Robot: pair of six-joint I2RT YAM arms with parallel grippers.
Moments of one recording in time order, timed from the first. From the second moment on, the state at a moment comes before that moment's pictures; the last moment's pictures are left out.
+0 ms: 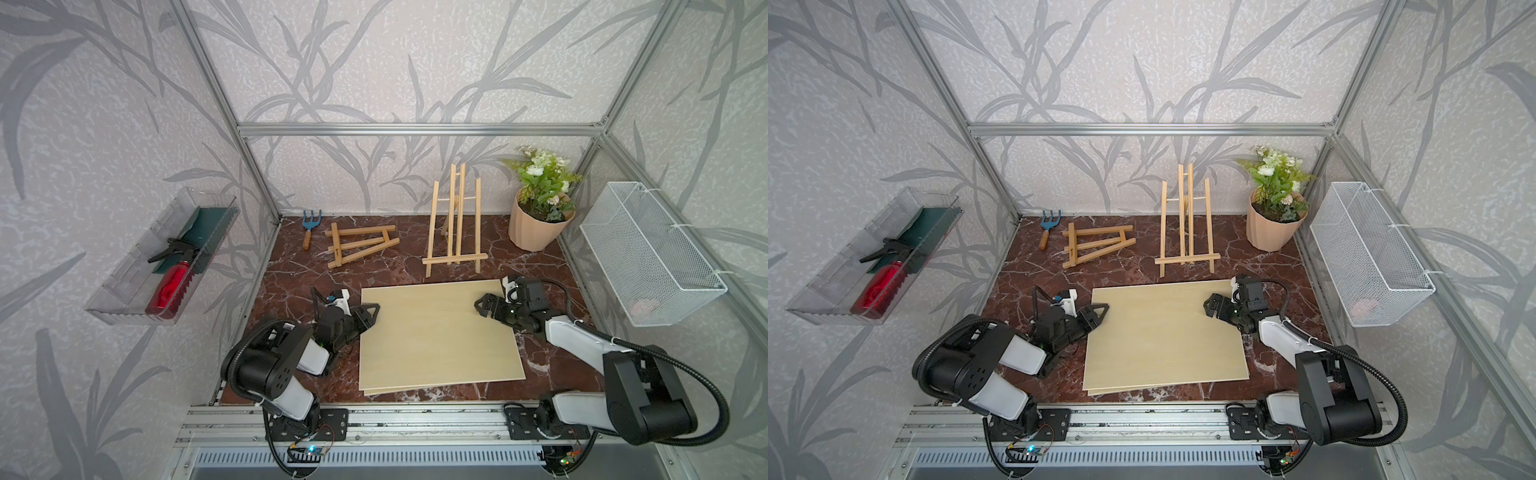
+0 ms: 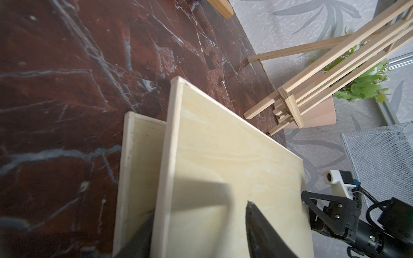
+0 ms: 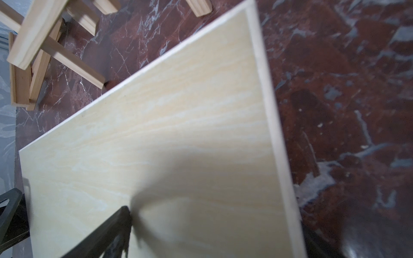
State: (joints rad) left arm -0.32 1.55 0.15 0.96 0.29 -0.92; right arm 0.17 1.33 0.53 -0.10 -0.31 0.55
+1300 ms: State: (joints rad) left arm -0.59 1.13 0.34 -0.01 -0.07 -0.83; right arm 0.15 1.30 0.55 -0.19 -0.31 0.58
